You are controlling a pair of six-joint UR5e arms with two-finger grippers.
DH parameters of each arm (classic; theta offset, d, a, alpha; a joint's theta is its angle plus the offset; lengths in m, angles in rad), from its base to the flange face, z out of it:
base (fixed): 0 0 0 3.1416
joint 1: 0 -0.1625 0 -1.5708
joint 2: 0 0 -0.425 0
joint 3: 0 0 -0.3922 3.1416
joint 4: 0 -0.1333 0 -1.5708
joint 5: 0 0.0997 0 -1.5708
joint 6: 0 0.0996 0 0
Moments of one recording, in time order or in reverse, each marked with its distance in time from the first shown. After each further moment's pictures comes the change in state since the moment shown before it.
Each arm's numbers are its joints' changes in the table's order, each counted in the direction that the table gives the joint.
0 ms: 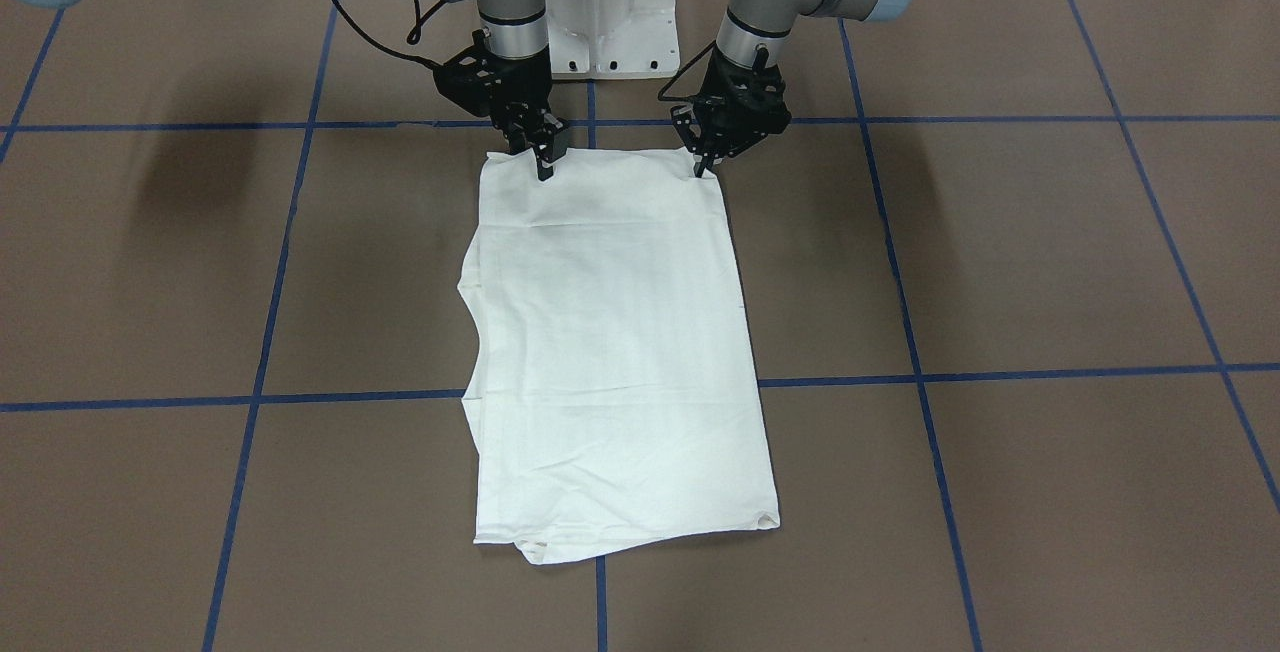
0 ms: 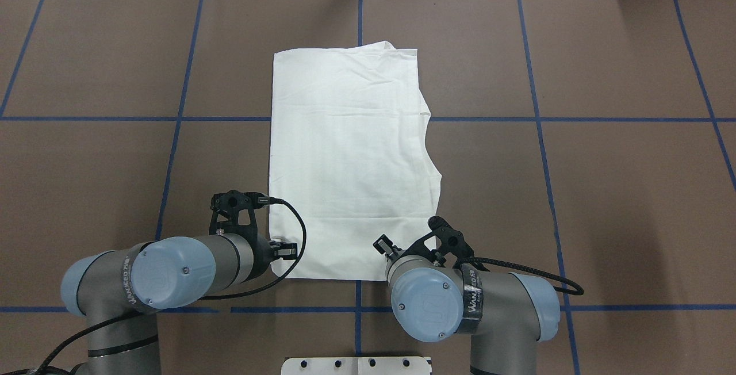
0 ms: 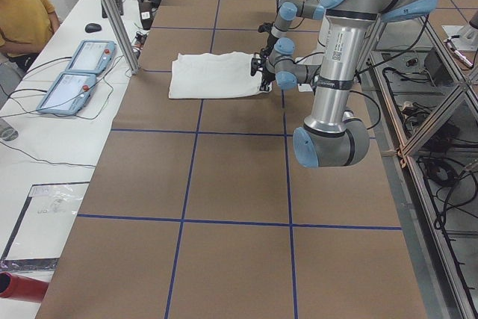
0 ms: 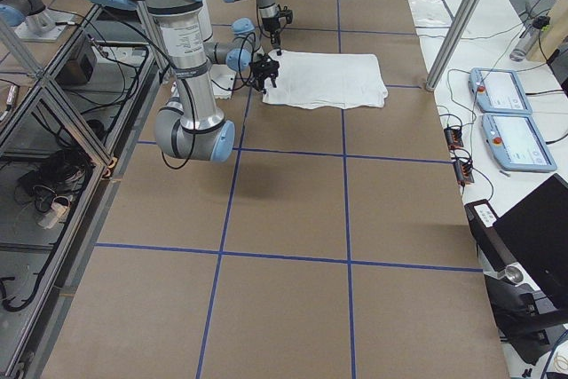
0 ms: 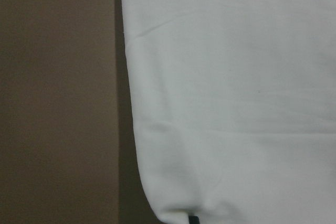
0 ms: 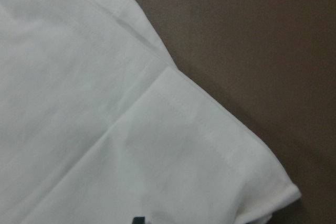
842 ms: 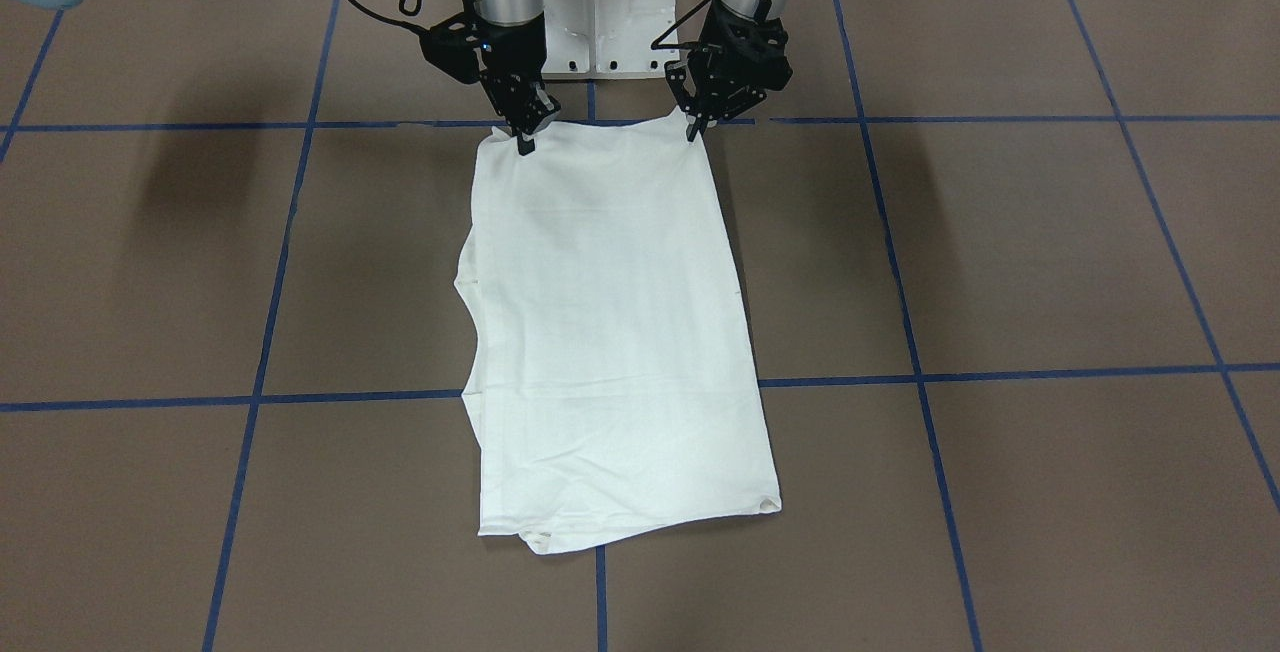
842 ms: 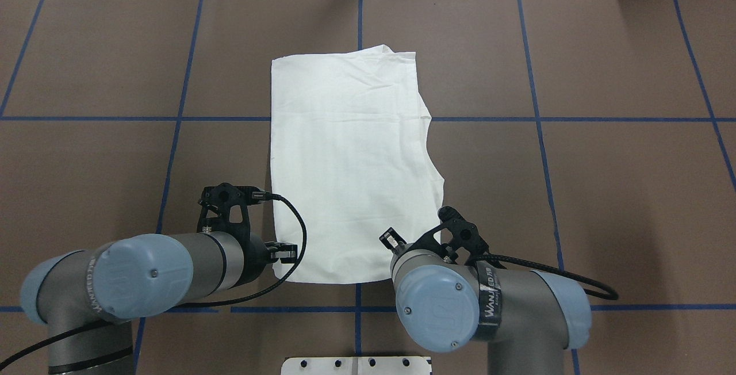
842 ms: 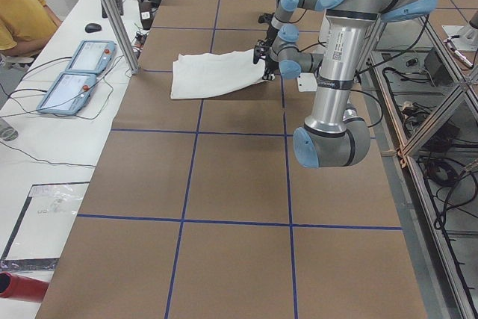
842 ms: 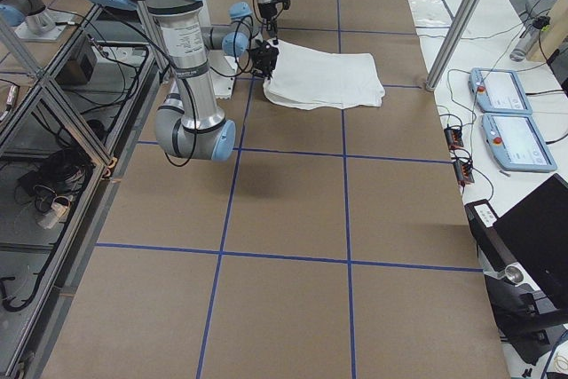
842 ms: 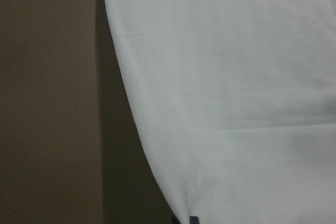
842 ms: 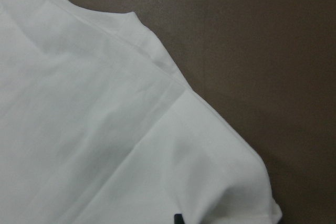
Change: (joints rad) left arm 0.002 0.003 -0.220 -0.166 -0.034 0.033; right arm 0.015 0.009 0.233 0.257 -0.021 0.010
